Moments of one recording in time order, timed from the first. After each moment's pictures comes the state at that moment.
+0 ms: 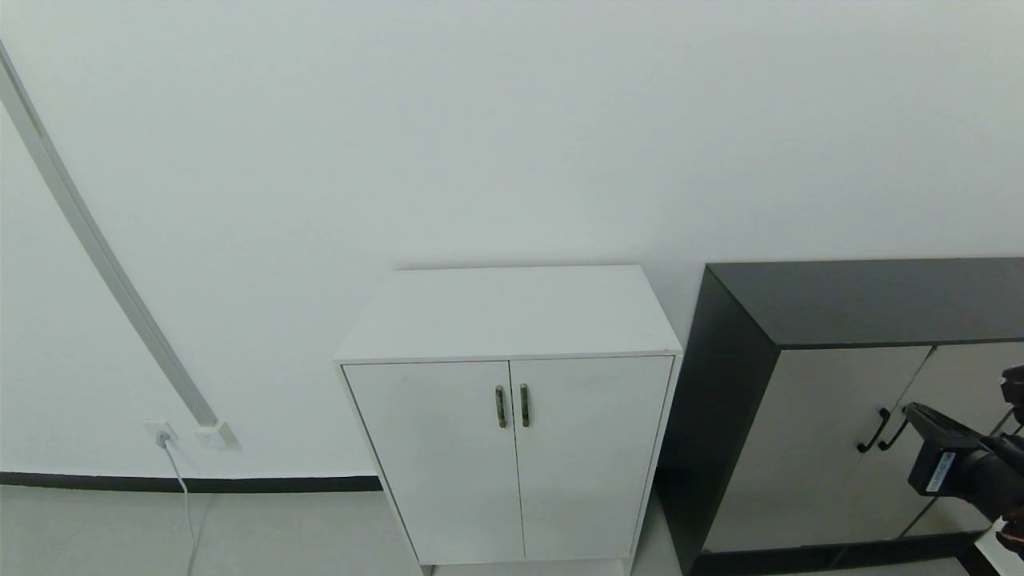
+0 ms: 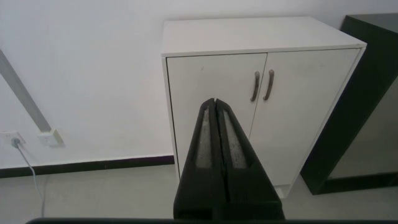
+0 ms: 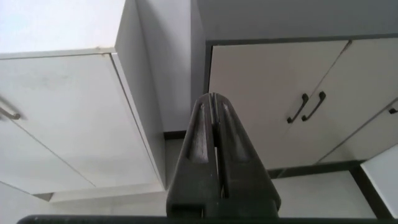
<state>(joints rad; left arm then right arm) 0.00 0.00 0.00 0.00 -0.03 0.01 0.17 1.51 0.00 -1.40 -0.24 0.02</state>
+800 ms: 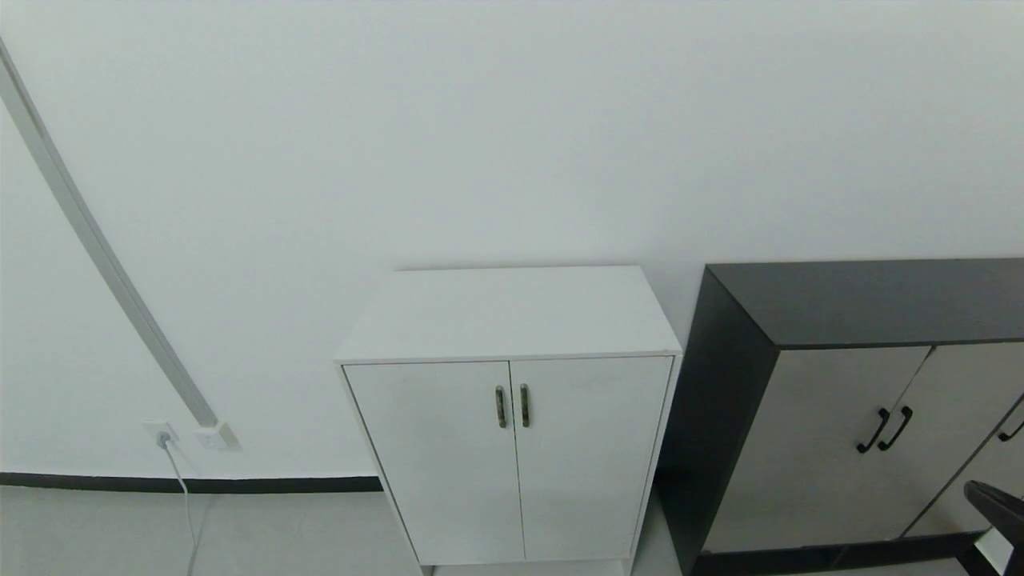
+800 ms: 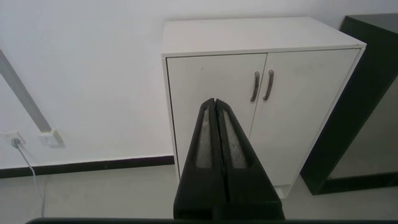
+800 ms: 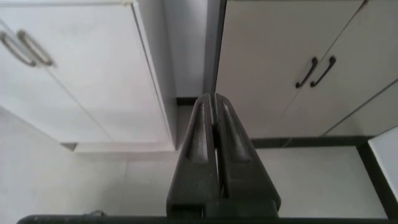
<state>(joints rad) 0.00 0.00 0.00 0.00 -0.03 0.01 0.17 0.98 0.00 -0.73 -0.15 0.02</state>
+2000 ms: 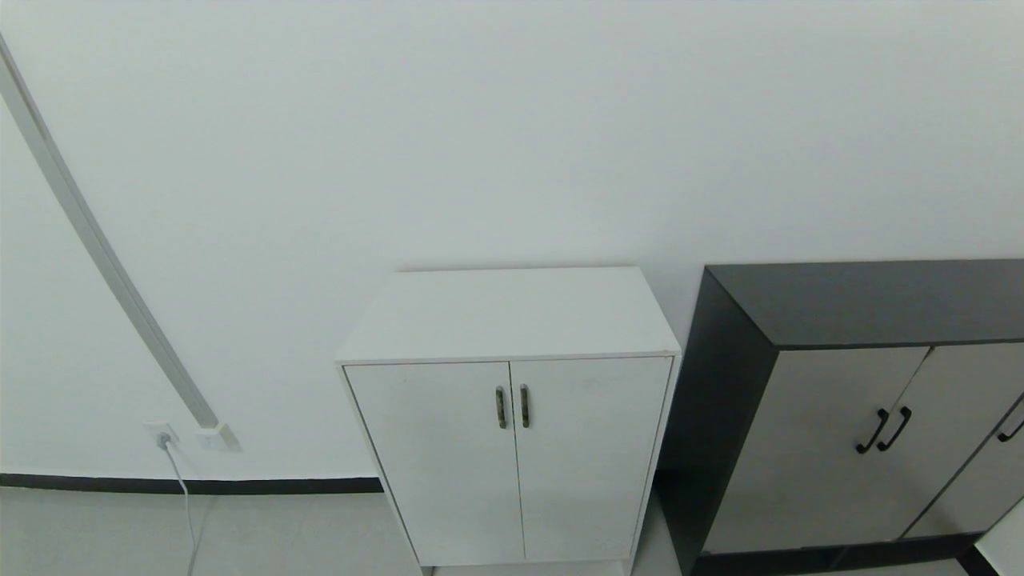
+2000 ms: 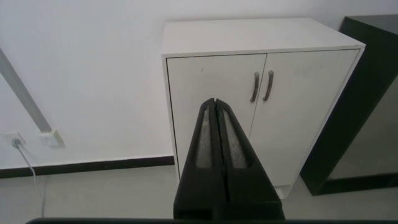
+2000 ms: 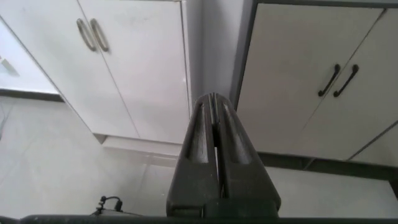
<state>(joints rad) 0.00 0.00 0.00 0.00 -0.03 0.01 0.16 0.19 0.00 0.00 -0.03 -0.01</state>
